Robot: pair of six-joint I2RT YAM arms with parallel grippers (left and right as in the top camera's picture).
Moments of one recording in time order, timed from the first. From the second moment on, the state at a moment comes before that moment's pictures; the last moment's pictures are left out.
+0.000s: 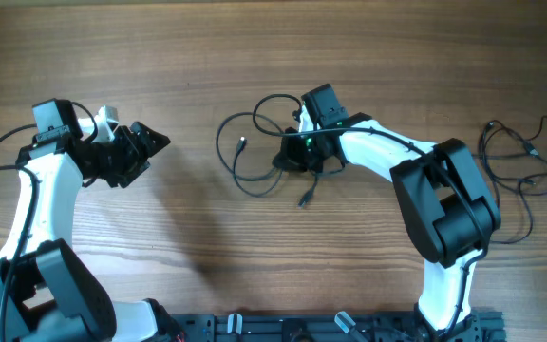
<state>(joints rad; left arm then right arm) 0.35 1.58 1.02 -0.74 0.65 -0.31 0.46 2.07 1.21 -0.34 -0.60 0.72</state>
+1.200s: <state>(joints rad) -0.09 1.58 1.02 -0.67 0.30 -0.32 -0.51 1.77 1.84 -0.92 -0.33 0.18</state>
